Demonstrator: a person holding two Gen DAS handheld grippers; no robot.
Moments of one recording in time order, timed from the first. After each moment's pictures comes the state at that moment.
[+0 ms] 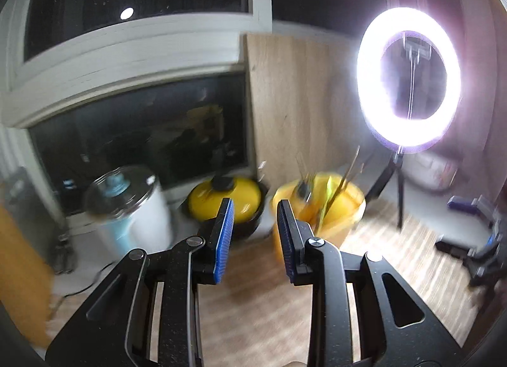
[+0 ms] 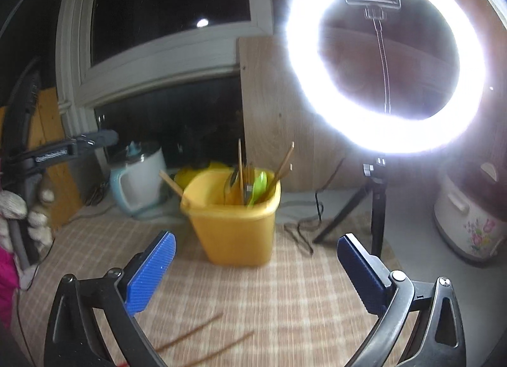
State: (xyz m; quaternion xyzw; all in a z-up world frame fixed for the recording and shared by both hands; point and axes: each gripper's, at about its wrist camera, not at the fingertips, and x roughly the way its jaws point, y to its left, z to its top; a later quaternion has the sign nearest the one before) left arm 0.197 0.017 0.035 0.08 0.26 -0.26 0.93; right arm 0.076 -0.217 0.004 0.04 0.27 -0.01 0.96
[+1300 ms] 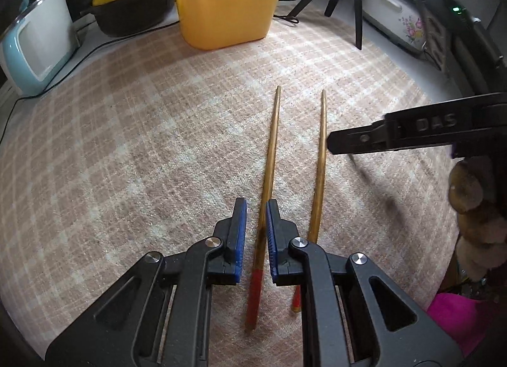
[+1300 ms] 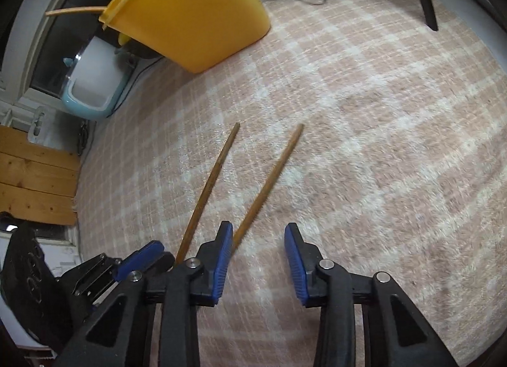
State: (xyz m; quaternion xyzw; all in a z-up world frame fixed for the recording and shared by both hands) left arm 0.112 -0.034 -0.149 0.11 0.53 -0.33 0.77; right arm 0.098 -0.197 -0.156 0.28 0.59 0.00 0.75
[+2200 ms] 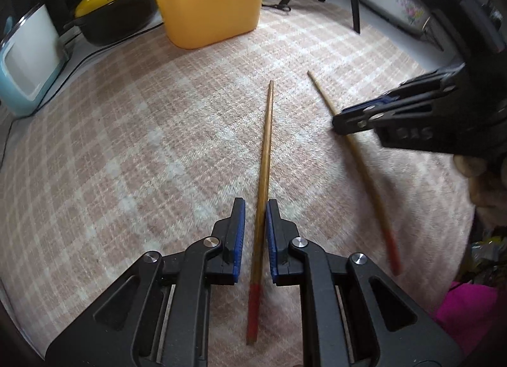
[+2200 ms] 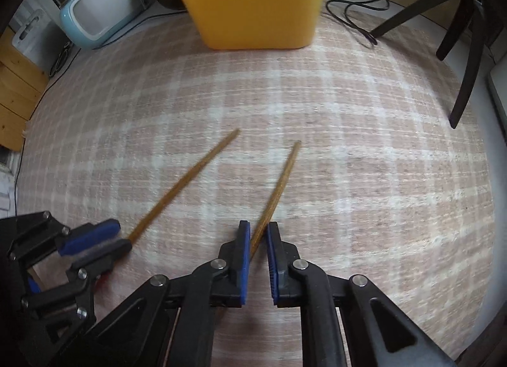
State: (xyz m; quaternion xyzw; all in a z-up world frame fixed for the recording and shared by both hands) left arm 0.115 -0.061 -0.158 0.17 0.53 -0.33 0.76; right arm 0.135 -0.163 -0.156 0.06 0.64 0.02 0.77
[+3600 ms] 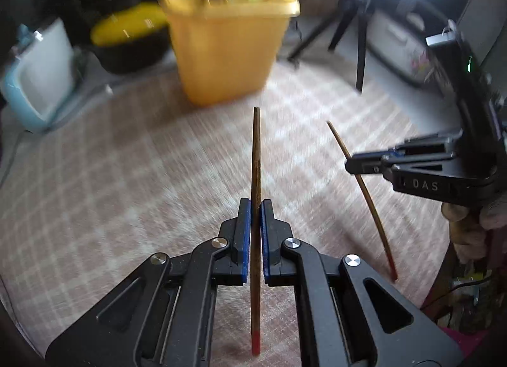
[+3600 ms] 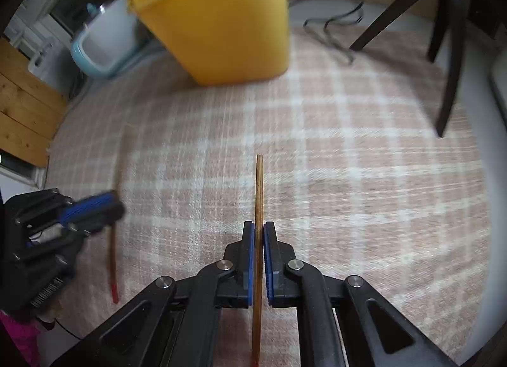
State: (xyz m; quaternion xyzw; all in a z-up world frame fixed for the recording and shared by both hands) left arm 0.139 -0.063 -0.096 0.10 0.50 -0.31 0.80; right arm 0.161 -0.221 -0.126 0.10 0.60 0.05 0.79
